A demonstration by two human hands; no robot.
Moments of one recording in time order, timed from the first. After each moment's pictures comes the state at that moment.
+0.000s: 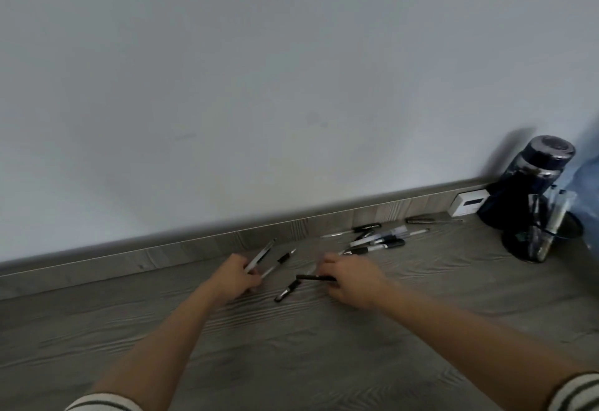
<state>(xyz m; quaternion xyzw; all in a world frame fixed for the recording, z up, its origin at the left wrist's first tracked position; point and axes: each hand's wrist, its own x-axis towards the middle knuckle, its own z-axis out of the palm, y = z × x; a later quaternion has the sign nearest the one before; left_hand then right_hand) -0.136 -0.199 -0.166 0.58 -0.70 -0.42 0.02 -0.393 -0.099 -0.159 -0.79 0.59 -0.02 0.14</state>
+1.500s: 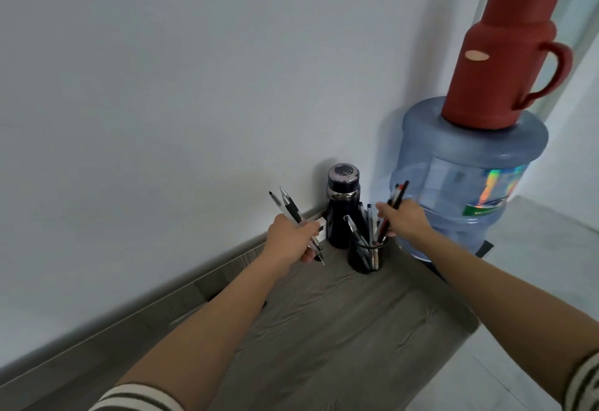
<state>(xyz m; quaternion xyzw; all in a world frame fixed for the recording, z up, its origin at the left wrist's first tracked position) -0.543 -0.106 -0.040 0.42 -0.68 -0.56 0.19 -0.760 0.003 -0.081 -0.21 0.84 -0.46 0.20</state>
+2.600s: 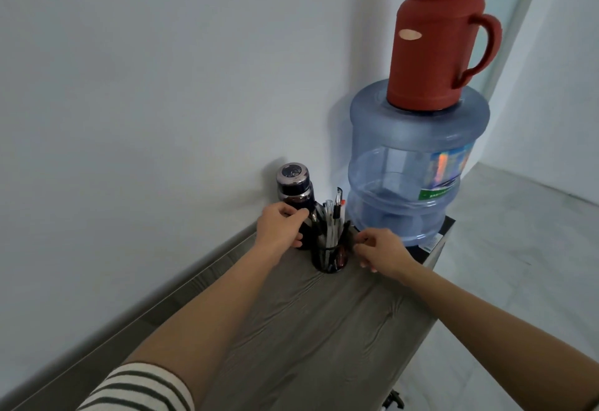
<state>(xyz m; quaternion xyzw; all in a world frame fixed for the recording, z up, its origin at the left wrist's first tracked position) -0.633 -0.105 -0.066 0.41 -0.72 -0.53 0.18 -0.759 0.067 -0.131 -0.30 0.84 -0.38 0.24</state>
